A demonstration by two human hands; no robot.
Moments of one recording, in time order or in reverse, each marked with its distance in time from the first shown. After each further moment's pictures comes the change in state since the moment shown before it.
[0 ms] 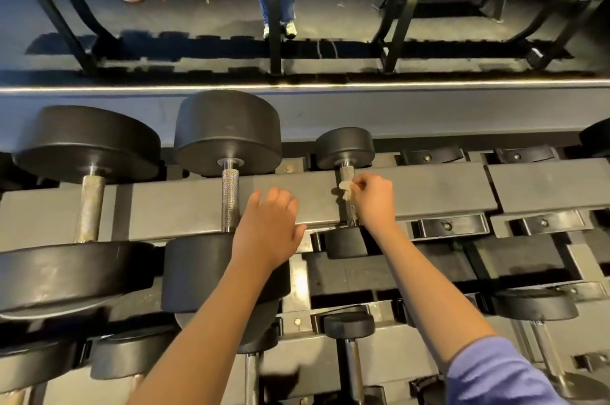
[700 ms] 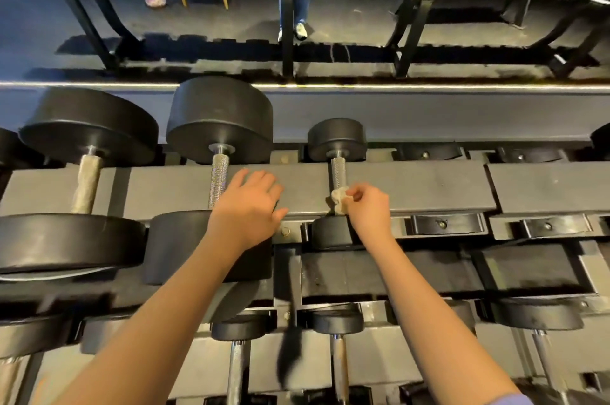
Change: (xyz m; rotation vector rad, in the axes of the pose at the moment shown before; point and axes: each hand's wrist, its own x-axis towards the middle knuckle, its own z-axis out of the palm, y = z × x) left_hand -0.003 -0.003 0.000 0.061 0.016 0.006; right_hand -0.034 0.020 -0.011 0.090 -0.071 0.038
